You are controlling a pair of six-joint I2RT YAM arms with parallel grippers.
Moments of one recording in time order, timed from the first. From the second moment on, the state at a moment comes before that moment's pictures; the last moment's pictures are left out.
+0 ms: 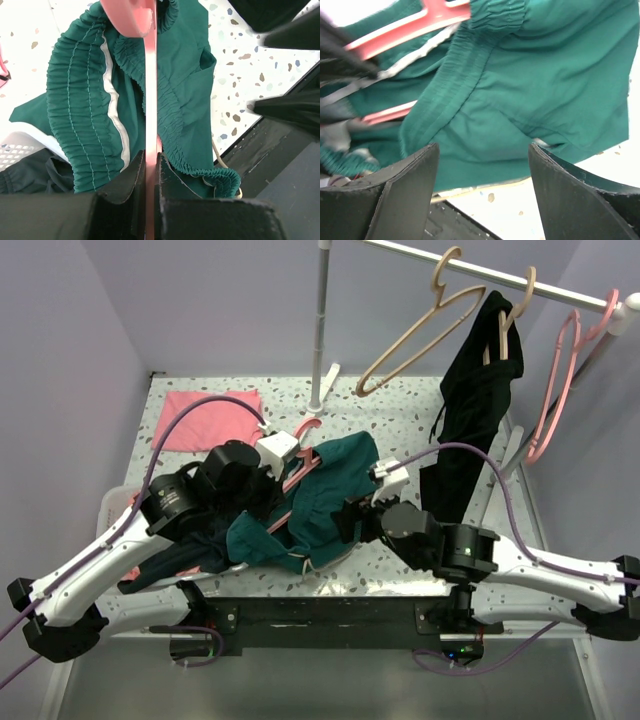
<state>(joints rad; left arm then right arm) -0.90 1.05 1.29 -0.92 -0.10 -0.20 1.31 0.92 0.92 -0.43 0.66 0.54</state>
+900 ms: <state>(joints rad) -0.89 1.03 1.31 -0.95 -0.07 -0.21 1.03 1.19 0.86 -0.06 0.42 0.64</state>
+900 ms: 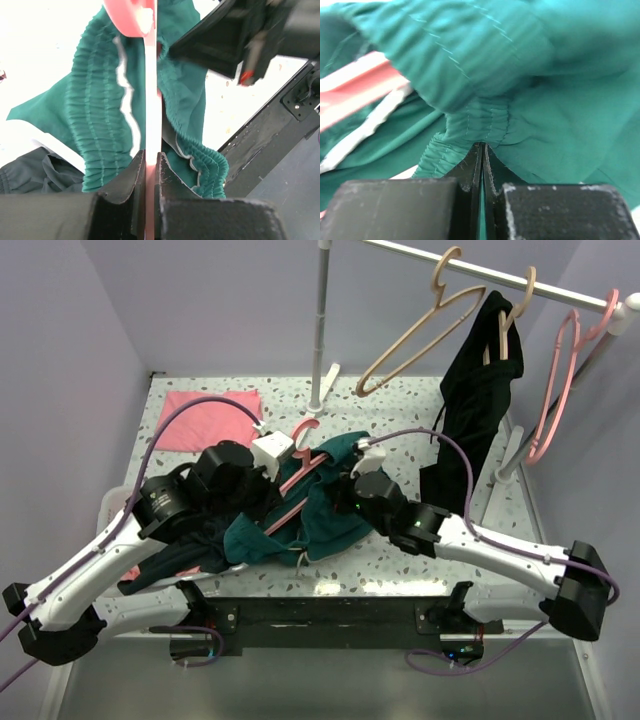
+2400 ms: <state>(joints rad) -0.89 1.02 1.31 -0.95 -0.04 -0.22 0.88 0.98 0.98 -0.36 0.61 0.62</state>
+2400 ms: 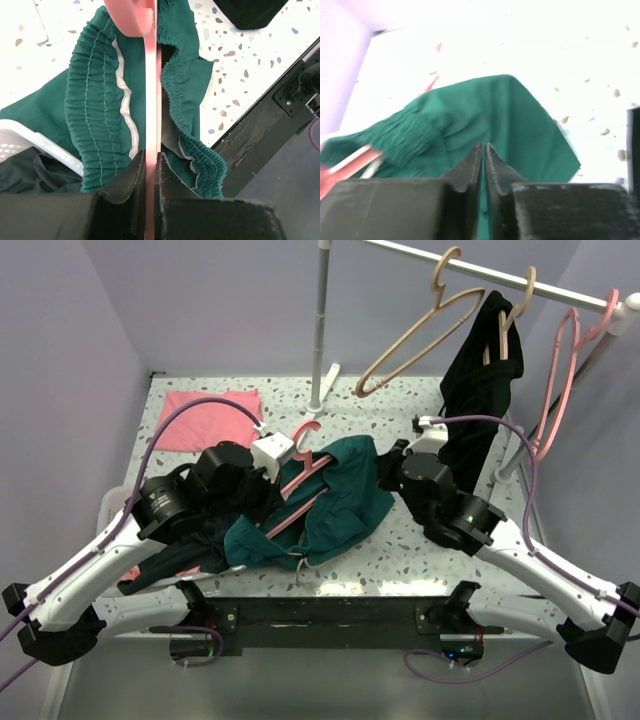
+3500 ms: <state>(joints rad) -0.89 1.04 1.30 -0.91 -0.03 -0.22 0.84 1.03 1.01 -0.45 0.61 0.59</state>
